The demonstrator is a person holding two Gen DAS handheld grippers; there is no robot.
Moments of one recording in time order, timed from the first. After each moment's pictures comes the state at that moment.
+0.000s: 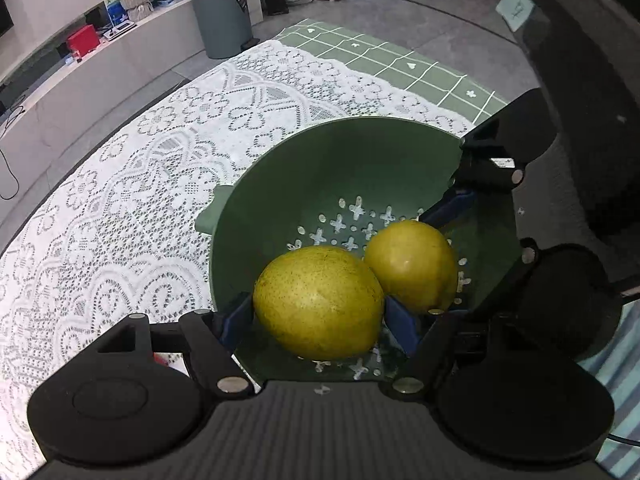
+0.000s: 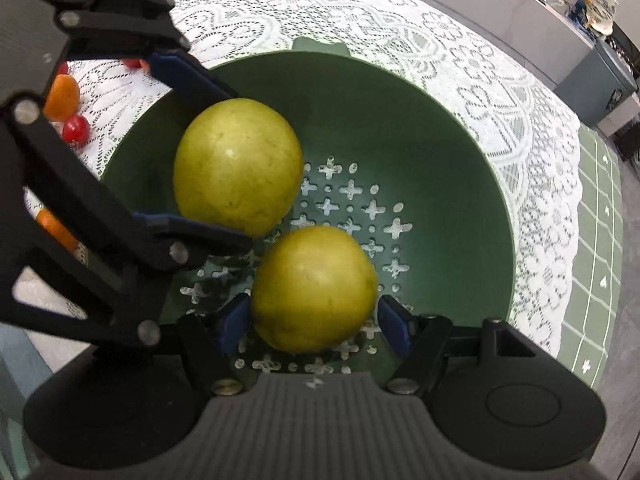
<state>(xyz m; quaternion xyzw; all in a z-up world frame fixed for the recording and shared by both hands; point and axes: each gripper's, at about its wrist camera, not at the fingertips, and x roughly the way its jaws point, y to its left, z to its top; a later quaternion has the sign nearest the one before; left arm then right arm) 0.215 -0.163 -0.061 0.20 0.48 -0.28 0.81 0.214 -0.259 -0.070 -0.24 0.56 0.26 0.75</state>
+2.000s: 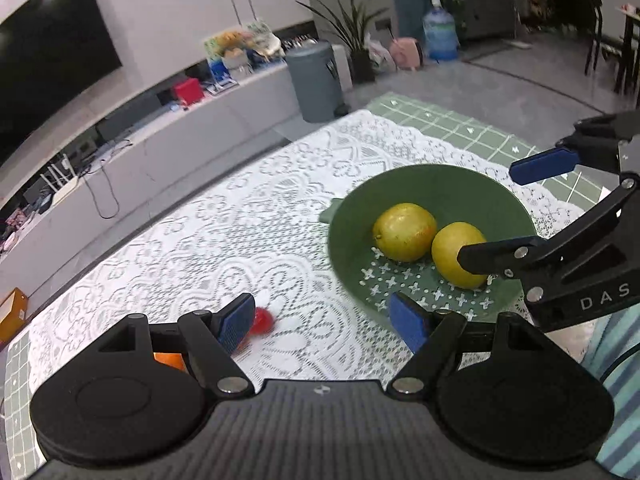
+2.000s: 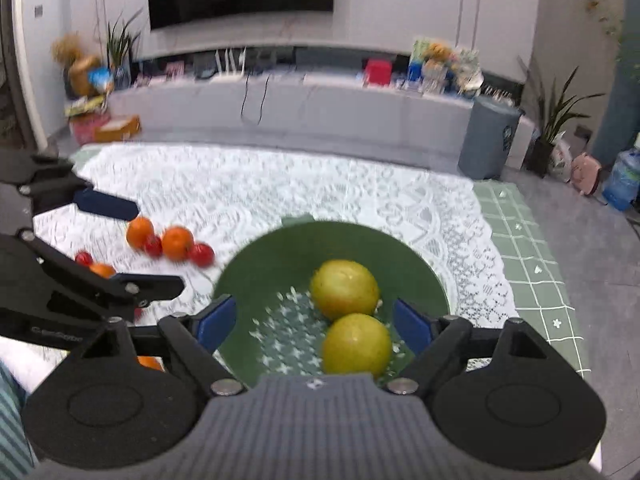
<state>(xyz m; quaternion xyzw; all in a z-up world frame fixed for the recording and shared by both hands) 0.117 -0.107 0.002 0.19 0.36 -0.16 0.90 0.109 -0.271 0.007 -0.05 0.34 0.15 0.93</state>
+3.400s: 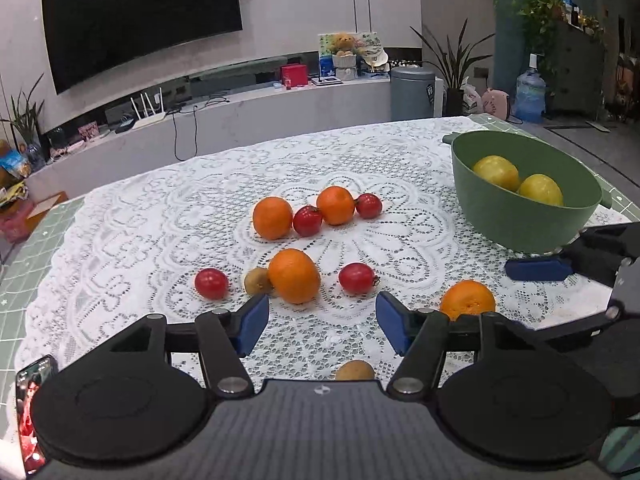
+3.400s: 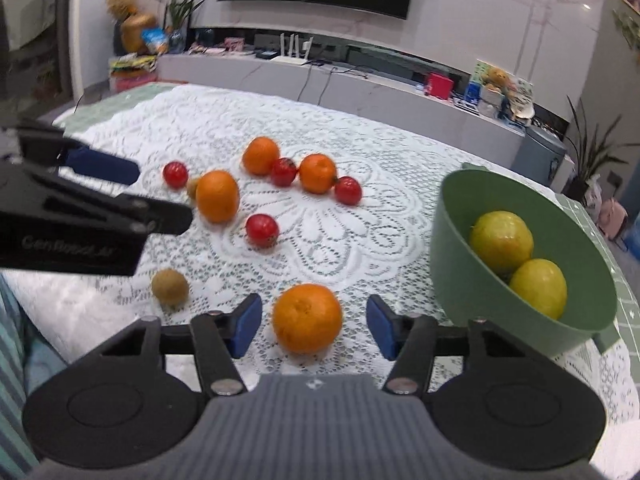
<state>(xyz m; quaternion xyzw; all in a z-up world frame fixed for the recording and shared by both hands) 0.022 0.022 -0.053 0.07 0.33 -0.05 0.94 0.032 -0.126 -0.083 -0.15 0.34 0.21 0.91</state>
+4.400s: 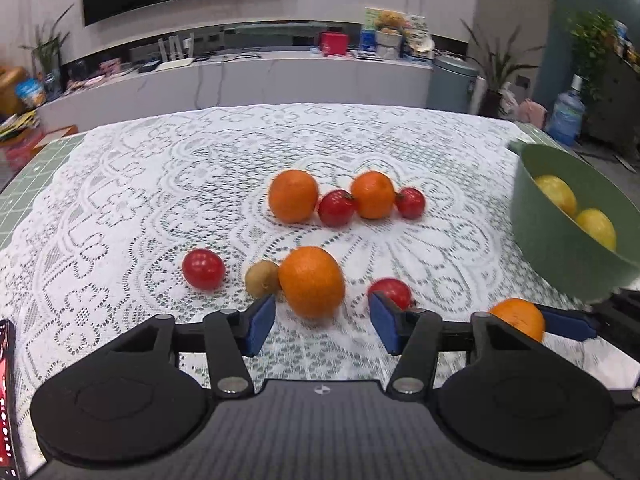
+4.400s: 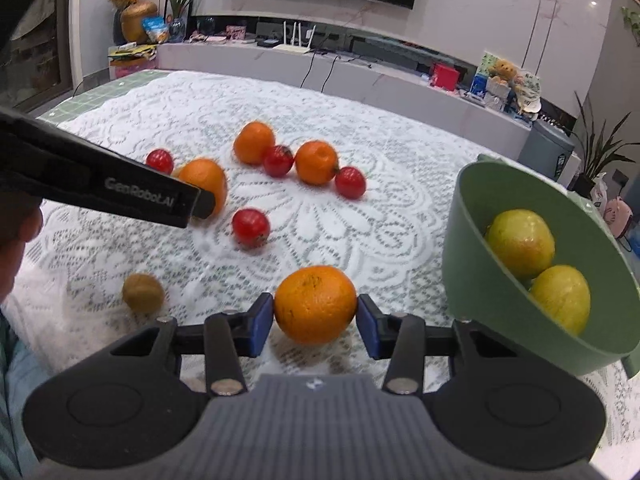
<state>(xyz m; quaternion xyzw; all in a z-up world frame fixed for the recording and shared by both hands) 0.078 0.042 -0.074 -0.02 0.38 0.00 0.93 0.063 -0.121 -0.098 -0.14 0.35 0.20 0.91</state>
